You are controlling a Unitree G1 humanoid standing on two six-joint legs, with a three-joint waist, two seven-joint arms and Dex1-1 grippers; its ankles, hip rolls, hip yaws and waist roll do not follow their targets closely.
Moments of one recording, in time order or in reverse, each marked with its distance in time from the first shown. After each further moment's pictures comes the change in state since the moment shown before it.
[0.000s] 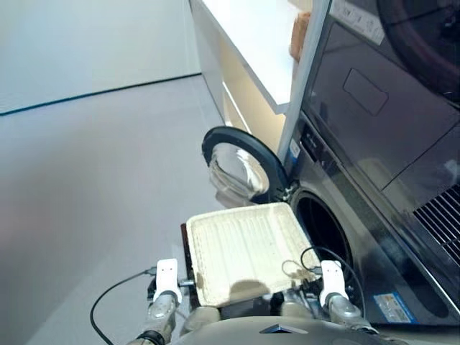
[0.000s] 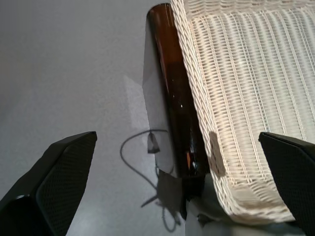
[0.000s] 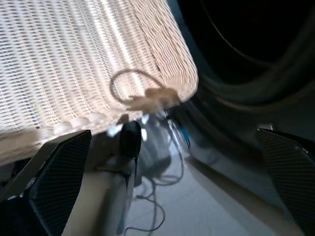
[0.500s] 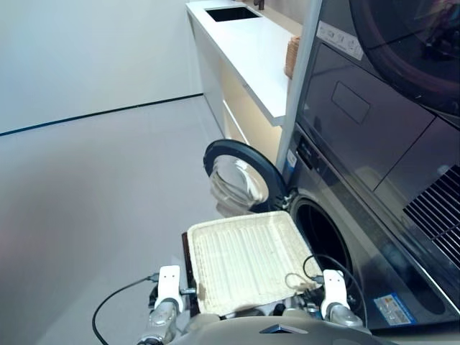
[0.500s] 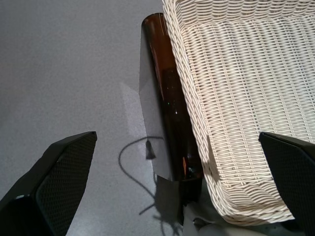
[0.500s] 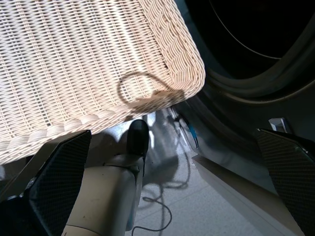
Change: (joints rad) left arm 0.014 -0.012 -0.002 -0.001 0.005 0.003 -0.001; right arm 0.019 0.005 0.003 0.000 0.009 0.016 0.017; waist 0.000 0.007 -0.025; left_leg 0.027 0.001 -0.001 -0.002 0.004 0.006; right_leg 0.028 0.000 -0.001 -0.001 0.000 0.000
